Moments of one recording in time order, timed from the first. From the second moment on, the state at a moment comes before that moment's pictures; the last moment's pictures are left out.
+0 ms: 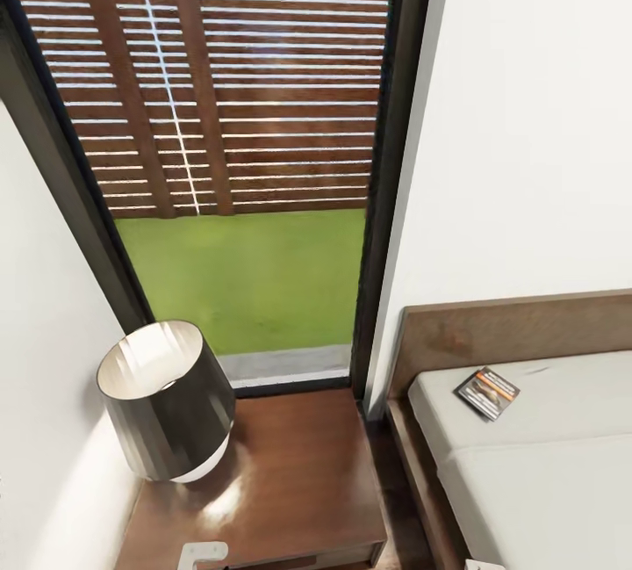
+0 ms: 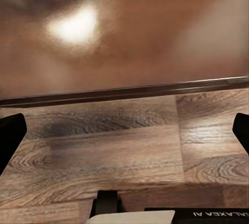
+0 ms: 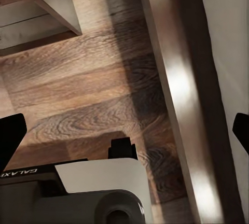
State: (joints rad) left arm -0.44 0.00 0.39 -0.02 -0.36 -0.23 -0.03; right arm -0.47 -0.09 -0.31 0.03 0.18 -0.03 0.02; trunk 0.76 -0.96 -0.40
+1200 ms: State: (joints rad) left arm -0.44 0.00 0.39 -0.02 -0.36 -0.23 -0.03; right arm -0.47 -0.09 -0.31 0.03 0.18 -0.03 0.02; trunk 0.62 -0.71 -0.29
